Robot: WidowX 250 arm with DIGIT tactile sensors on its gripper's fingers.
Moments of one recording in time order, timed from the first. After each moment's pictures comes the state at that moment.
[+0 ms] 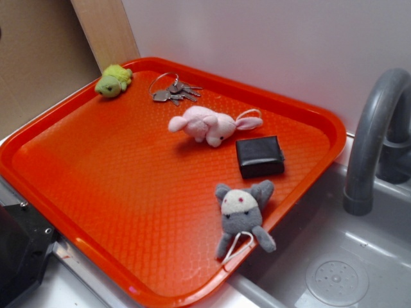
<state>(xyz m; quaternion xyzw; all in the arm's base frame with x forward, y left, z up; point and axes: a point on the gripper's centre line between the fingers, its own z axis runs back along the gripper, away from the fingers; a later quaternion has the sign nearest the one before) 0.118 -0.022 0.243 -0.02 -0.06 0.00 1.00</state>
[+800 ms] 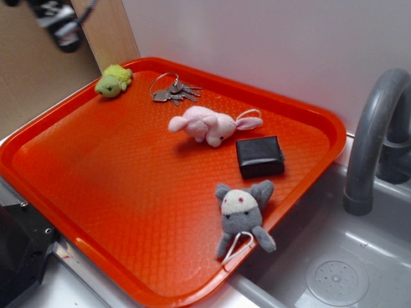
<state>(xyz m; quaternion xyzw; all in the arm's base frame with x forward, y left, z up) 0.218 0.050 0.185 0.09 -0.09 -0.07 0.99</state>
